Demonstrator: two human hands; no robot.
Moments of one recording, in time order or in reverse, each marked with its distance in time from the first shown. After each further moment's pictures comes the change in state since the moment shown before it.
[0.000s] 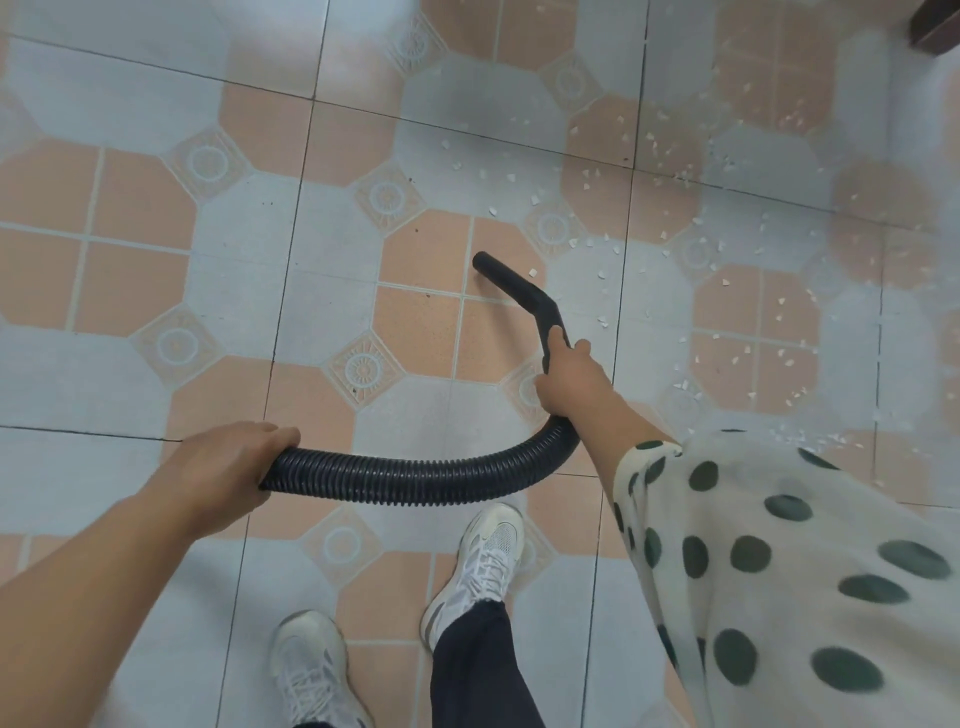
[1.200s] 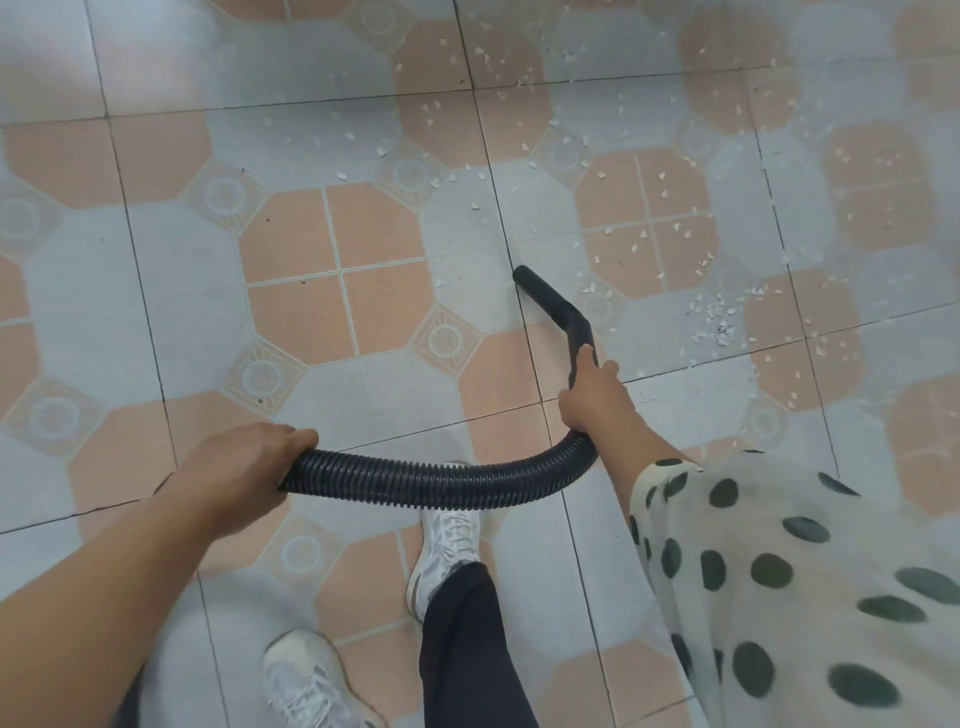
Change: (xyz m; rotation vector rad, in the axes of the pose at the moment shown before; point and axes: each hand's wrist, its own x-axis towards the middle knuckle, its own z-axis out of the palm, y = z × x) left_hand 0.045 0.124 0.004 0.178 -0.117 0.283; right_hand -0.065 0.175 0.068 0.281 0.022 0.394
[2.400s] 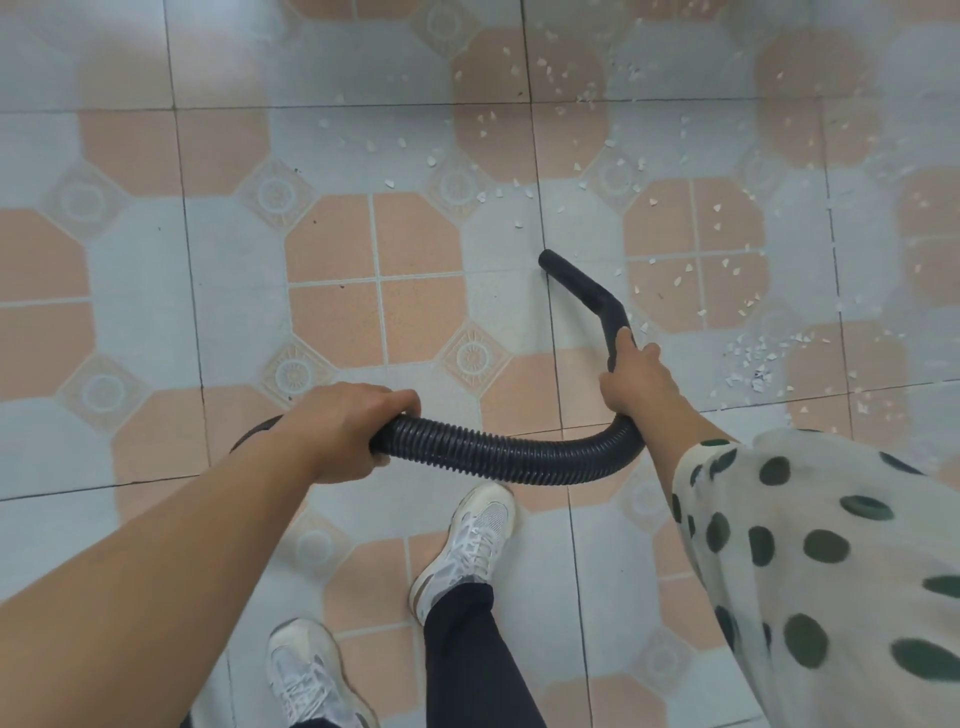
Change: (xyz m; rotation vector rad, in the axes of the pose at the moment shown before) left_hand 0.060 0.035 -0.060 -0.137 -0.057 0.086; right_hand 0.047 -0.024 -0.057 -0.137 0.020 -0.070
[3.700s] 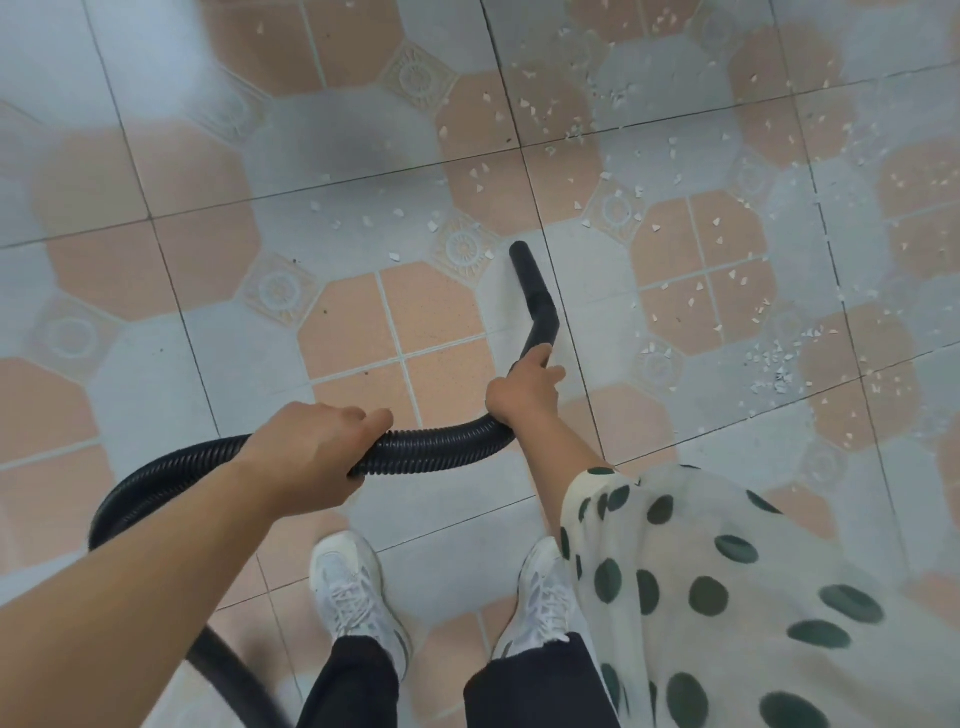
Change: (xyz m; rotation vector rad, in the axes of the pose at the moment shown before) left_hand 0.037 -0.122 -0.106 0.365 -0.088 0.107; right_hand 0.000 -0.222 -0.020 0.619 -0.109 0.255
